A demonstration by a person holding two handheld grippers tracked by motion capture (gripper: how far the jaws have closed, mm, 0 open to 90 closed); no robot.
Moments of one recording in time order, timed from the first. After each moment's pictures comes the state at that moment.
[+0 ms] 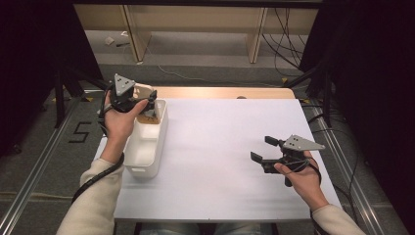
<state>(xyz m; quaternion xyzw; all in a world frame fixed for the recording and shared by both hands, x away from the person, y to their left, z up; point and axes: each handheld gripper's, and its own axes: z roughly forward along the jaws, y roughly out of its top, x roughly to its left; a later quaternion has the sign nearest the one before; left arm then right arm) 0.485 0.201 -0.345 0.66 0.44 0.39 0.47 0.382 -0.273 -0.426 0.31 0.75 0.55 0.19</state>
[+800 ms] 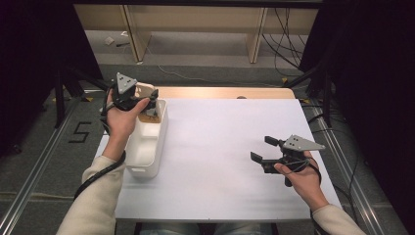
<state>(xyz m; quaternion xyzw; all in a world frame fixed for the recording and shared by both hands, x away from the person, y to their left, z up) 0.494 0.200 -0.347 0.66 0.44 0.39 0.47 0.381 -0.273 -0.426 0.31 0.75 0.56 0.19</state>
